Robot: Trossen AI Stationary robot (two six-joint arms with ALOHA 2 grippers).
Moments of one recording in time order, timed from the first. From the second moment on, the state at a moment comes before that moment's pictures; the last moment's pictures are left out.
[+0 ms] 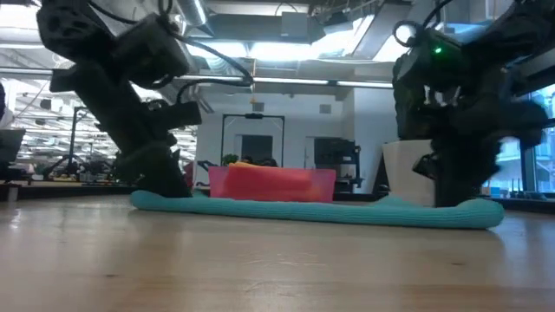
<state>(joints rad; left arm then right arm) -0.13 1.57 0.52 0.03 -0.45 -0.31 0.04 1.43 0.49 -0.18 -0.15 0.19</state>
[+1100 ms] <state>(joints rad) -0.32 1.71 0.94 0.20 -0.26 0.27 0.22 1.44 0.49 0.11 -0.20 0.39</state>
